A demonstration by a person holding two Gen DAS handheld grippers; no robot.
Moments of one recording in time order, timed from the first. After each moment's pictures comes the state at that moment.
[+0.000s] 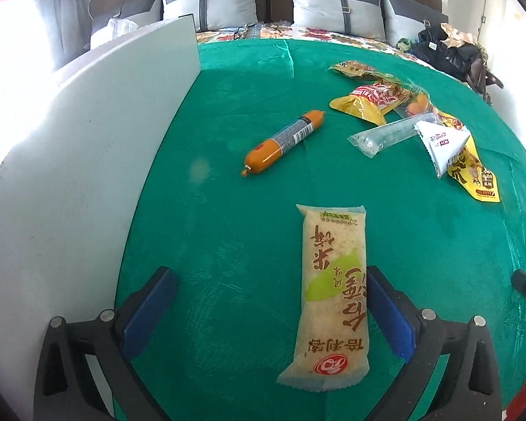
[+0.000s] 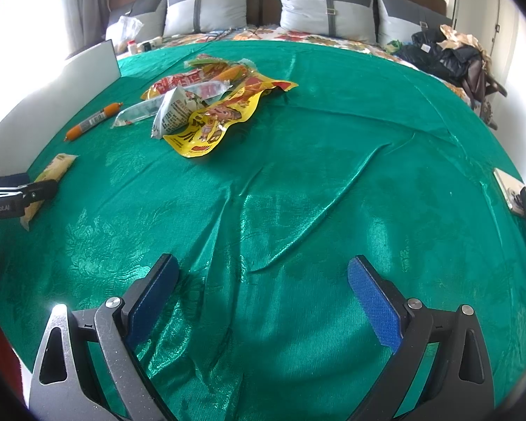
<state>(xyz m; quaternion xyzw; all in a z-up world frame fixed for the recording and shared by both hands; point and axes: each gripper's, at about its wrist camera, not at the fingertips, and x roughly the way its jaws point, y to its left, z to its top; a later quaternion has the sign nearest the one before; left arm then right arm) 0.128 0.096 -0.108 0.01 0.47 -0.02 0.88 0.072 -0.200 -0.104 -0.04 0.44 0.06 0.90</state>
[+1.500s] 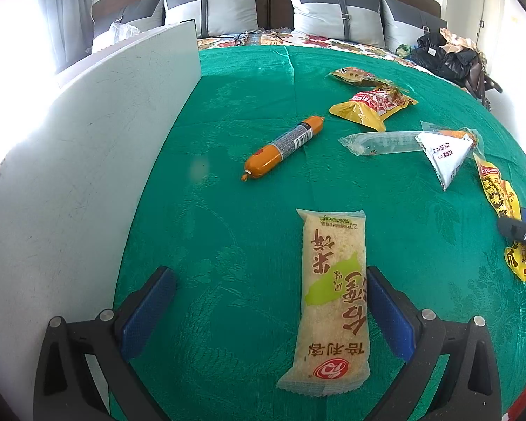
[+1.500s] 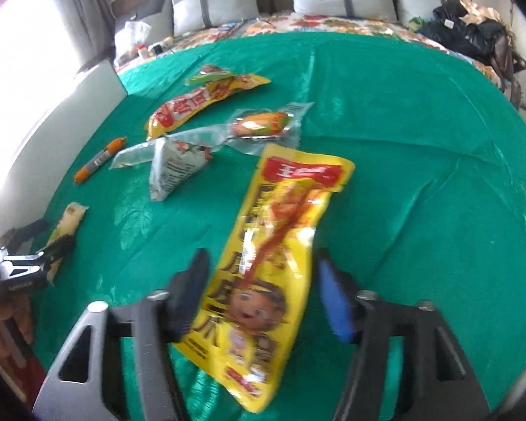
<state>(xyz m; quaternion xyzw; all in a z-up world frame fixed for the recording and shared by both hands) 0.130 0.098 -0.108 0.01 0.46 -0.02 0.89 0.138 -0.192 -0.094 0.00 0.47 0.12 0.88</state>
